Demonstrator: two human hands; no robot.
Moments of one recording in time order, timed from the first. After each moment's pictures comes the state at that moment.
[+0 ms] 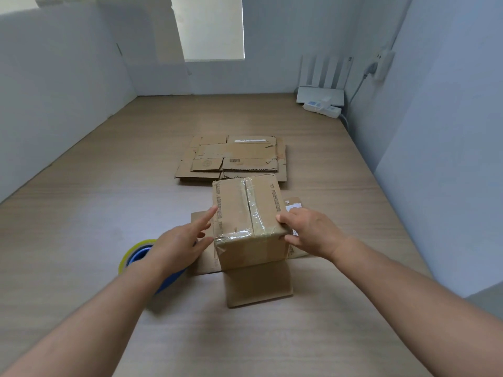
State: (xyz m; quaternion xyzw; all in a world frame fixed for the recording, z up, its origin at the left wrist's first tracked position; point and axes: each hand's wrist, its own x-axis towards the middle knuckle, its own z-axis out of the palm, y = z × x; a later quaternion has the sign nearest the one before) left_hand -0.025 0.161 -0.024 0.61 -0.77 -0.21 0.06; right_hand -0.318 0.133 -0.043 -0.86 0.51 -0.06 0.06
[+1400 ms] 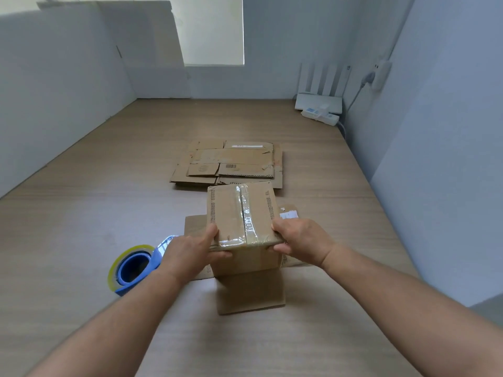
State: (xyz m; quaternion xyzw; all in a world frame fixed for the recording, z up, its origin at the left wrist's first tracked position) left_hand -0.058 0.150 -0.057 0.62 -0.78 0.03 0.02; right_hand -0.320 0.125 -0.042 -0.89 0.45 -0.09 0.02
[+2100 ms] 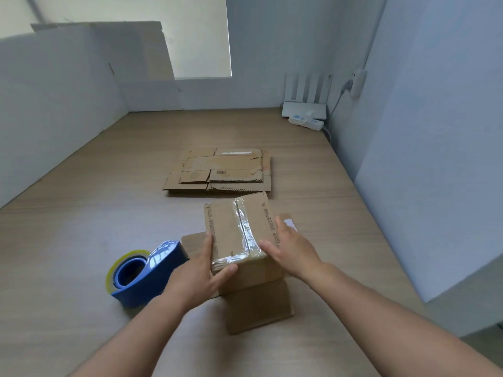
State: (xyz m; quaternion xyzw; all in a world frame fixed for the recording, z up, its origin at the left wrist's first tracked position) left_hand -0.077 0.197 -0.060 0.67 -0.72 -0.19 0.06; right_hand -0.311 0.164 -0.052 -0.71 0.65 -0.16 0.22
